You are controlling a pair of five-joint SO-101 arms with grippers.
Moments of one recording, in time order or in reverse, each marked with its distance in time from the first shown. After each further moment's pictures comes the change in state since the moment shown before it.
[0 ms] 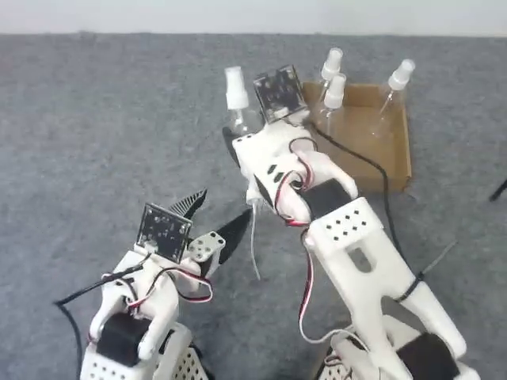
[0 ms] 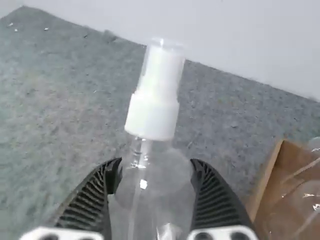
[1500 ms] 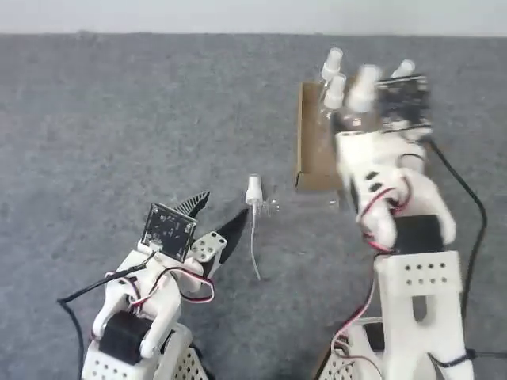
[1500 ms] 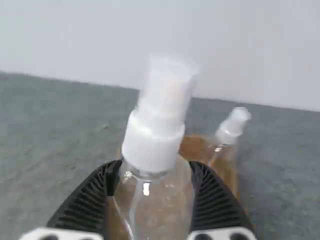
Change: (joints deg) left arm 0.4 -0.1 1.3 -0.2 -0.4; right arm 28.3 -22.2 8.3 7.9 5.2
